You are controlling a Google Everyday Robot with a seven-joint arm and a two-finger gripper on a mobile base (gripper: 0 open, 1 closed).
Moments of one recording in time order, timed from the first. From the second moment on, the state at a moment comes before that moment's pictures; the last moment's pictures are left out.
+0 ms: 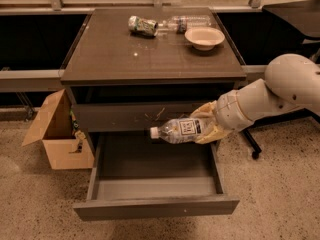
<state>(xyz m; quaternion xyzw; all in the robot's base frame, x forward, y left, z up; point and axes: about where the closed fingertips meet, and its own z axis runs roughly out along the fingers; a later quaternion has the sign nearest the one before) 0.531 -0.123 0.766 -0.72 0.60 0.13 0.33</state>
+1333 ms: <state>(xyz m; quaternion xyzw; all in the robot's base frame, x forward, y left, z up) 0.584 -0.098 0.901 -0.74 0.52 0.06 0.42</state>
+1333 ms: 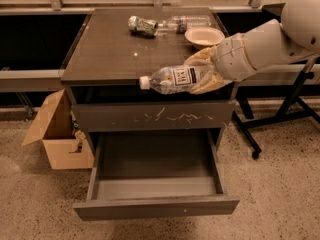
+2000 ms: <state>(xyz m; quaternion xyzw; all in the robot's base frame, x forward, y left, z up) 0.626 -0.090 0.902 -0.73 0.53 0.05 0.42</state>
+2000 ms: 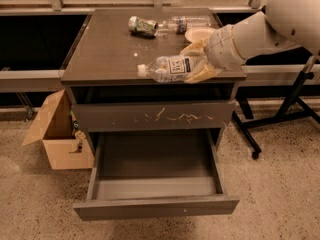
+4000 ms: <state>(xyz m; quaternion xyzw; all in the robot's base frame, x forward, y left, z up) 0.810 -0.050 0.879 -0.59 0.62 0.11 0.50</state>
